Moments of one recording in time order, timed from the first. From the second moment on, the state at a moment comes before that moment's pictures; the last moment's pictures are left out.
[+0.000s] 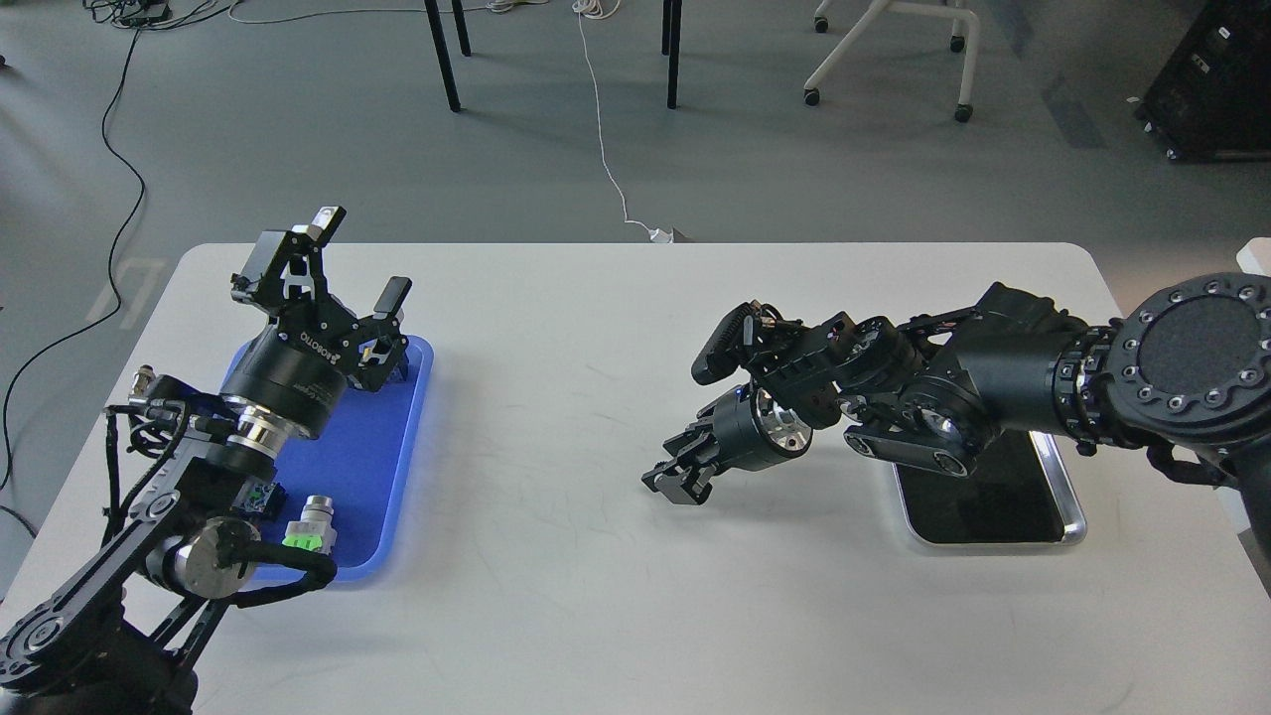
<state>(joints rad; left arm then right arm) -0.13 0.31 -1.21 -1.38 0.65 -0.21 -0.33 1.37 0.00 -0.76 0.83 -1.16 0.09 0.49</state>
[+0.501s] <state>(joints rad) -0.15 0.34 -1.20 -1.38 0.71 -0.22 -0.36 1.24 -0.22 -0.33 0.86 -0.68 0.10 0.49</state>
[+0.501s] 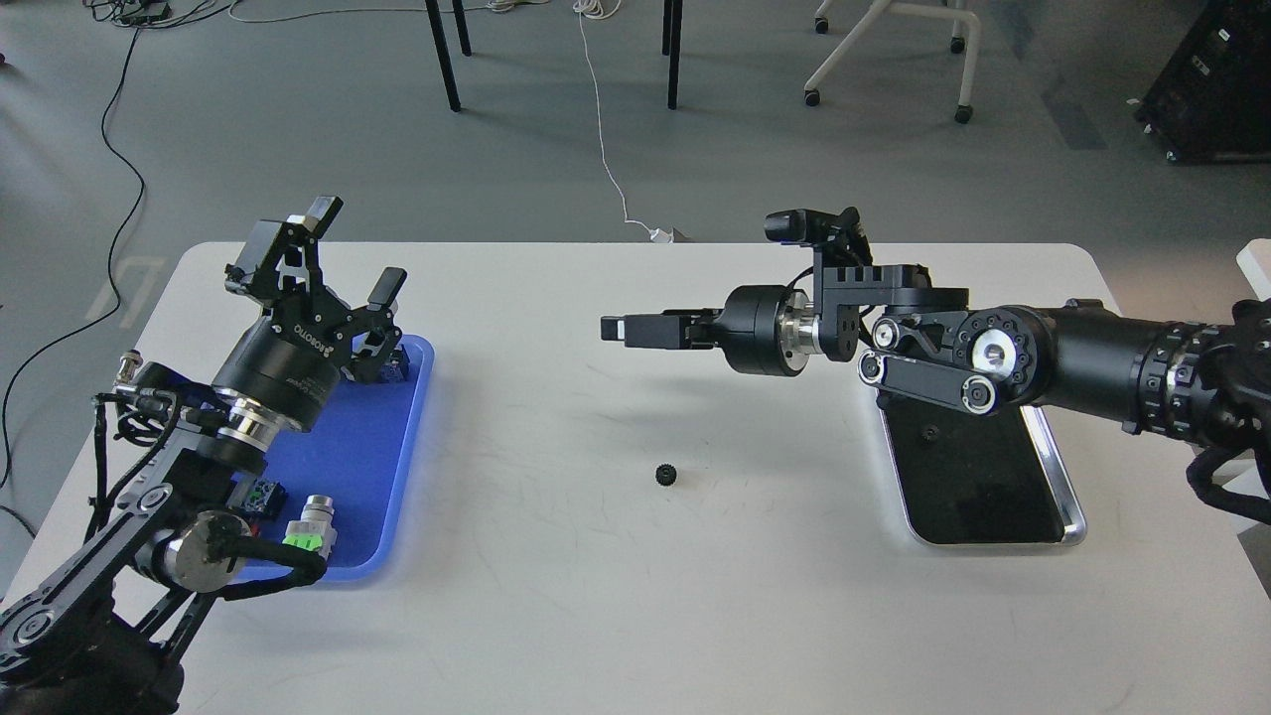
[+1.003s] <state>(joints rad) -0.36 0.35 -0.90 -1.37 1.50 -0.31 -0.49 0.75 -0.49 0.35 0.87 0.02 0.39 0.49</state>
